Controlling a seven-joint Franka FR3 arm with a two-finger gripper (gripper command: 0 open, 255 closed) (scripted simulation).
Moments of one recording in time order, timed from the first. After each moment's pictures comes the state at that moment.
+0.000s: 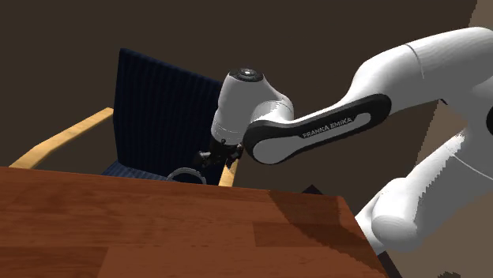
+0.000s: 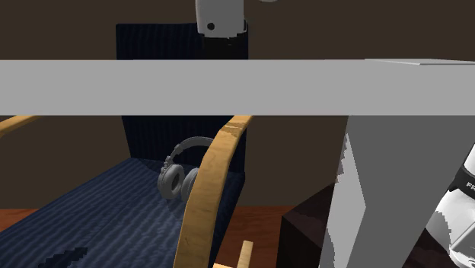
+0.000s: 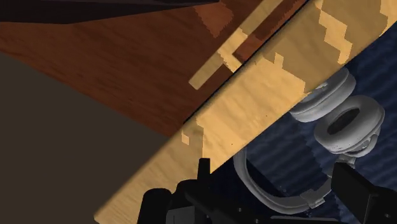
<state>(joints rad) 0.05 -0.02 0.56 -2.33 -0.12 2.34 0.82</state>
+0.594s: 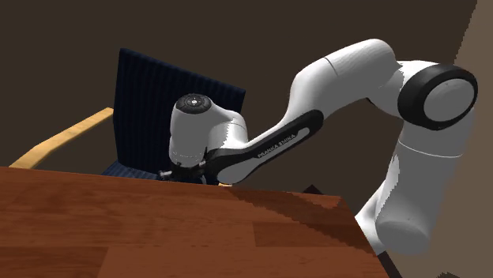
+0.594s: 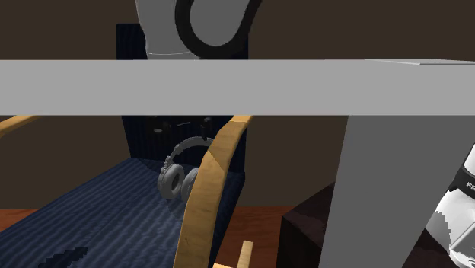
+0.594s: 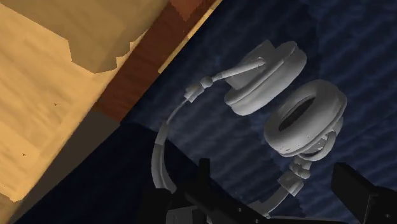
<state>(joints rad) 0.20 0.38 0.52 -2.06 -0.47 2.37 1.15</state>
